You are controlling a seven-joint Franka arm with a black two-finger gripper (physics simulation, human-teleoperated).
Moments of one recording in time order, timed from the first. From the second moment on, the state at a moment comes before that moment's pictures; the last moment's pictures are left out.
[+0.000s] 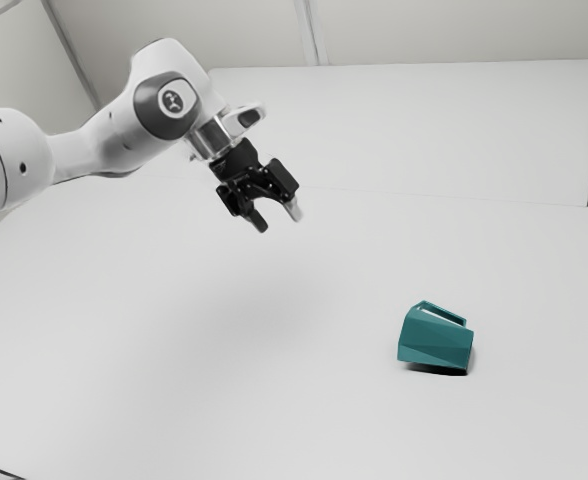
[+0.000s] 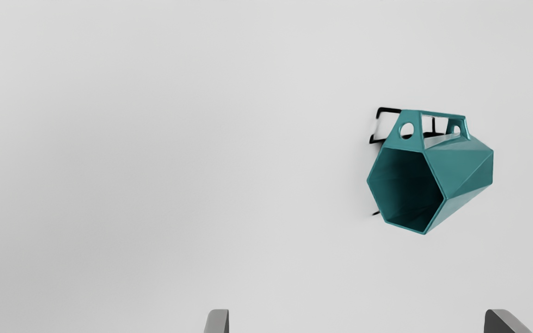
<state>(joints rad) 0.03 0.16 -0.14 -1.78 -0.48 1.86 0.17</state>
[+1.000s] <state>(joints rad) -0.08 0.37 -0.37 -2.00 -1.13 2.37 0.44</state>
